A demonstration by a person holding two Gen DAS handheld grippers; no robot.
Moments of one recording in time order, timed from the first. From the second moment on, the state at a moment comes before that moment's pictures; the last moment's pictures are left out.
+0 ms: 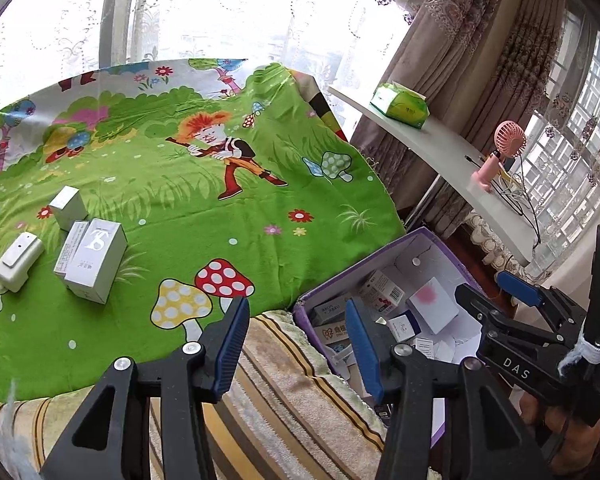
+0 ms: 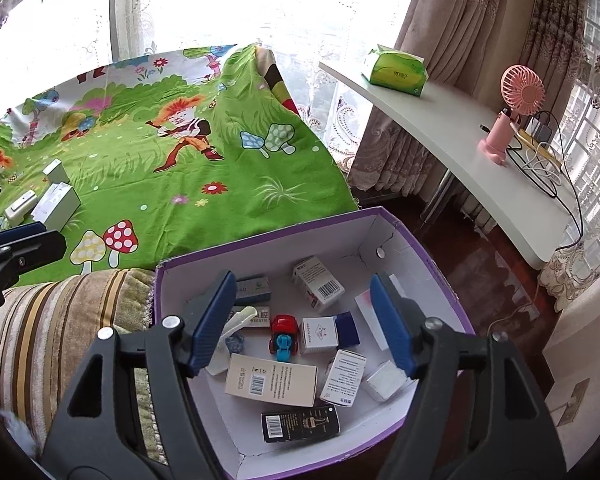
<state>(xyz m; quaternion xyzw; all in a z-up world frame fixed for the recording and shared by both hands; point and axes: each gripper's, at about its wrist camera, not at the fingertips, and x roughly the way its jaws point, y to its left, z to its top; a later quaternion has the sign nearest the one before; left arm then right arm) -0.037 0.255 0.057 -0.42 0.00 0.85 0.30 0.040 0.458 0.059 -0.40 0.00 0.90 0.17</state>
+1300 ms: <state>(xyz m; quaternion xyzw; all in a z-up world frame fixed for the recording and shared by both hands) -0.146 0.033 0.024 -0.46 -0.02 0.88 0.08 -0.095 0.243 0.032 -0.46 -0.03 0.89 -0.05</state>
